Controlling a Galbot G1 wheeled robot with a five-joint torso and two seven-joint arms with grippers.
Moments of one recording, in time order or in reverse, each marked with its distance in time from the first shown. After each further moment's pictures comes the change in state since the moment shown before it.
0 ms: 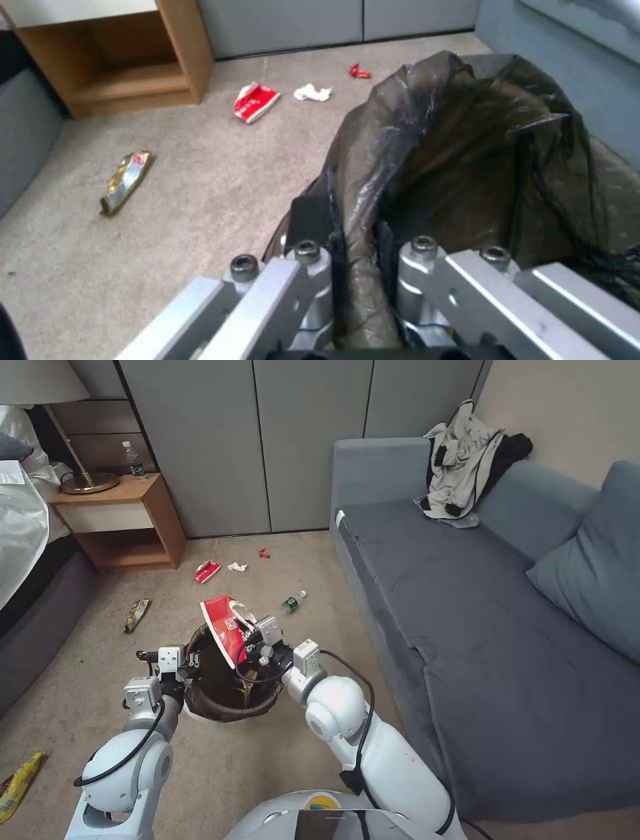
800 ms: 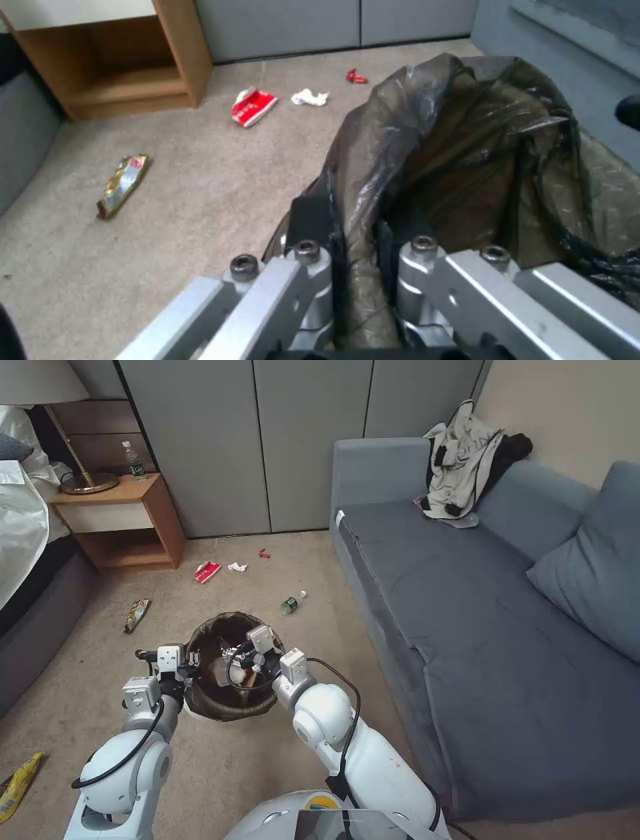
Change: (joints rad) left arm 0.003 -0.006 0.002 -0.014 -0.003 0.000 0.002; right arm -0.014 0.035 -0.012 -0.050 -0.052 0.011 0.030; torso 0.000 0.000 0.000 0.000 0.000
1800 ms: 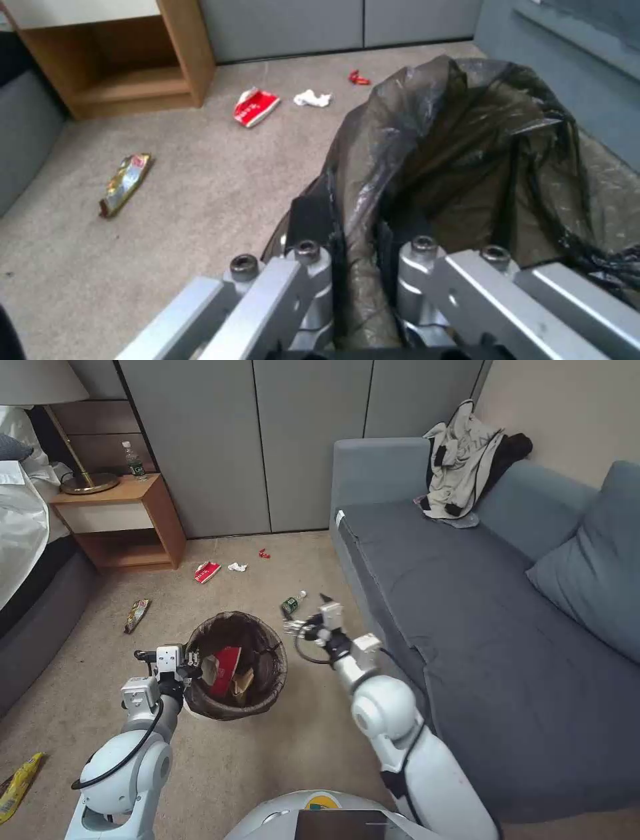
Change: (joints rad) left arm -0.002 -0.011 -0.005 0.000 0.003 -0.001 0.001; right arm -0.161 -0.089 0.321 0.216 0.021 0.041 0.011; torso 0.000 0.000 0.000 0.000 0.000
